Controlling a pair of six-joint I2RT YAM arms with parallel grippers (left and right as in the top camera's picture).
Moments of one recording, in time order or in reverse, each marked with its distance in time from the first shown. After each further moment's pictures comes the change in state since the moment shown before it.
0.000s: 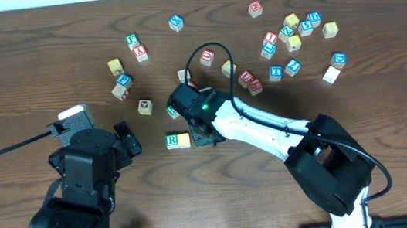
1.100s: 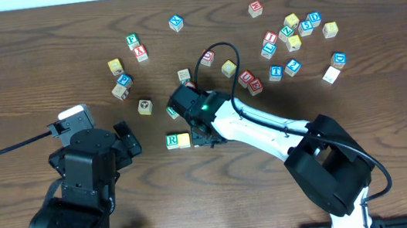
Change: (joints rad) left arm 0.000 0.000 0.000 0.000 0.000 0.000; right arm 0.005 0.000 0.000 -0.031 -0.020 0.231
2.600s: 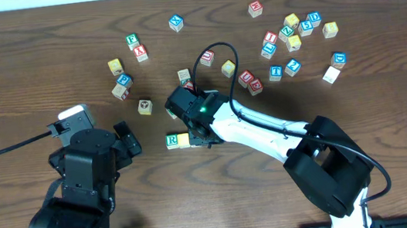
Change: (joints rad) left arm 0.000 0.000 0.000 0.000 0.000 0.000; right arm 0.012 0.000 0.000 0.032 0.011 0.019
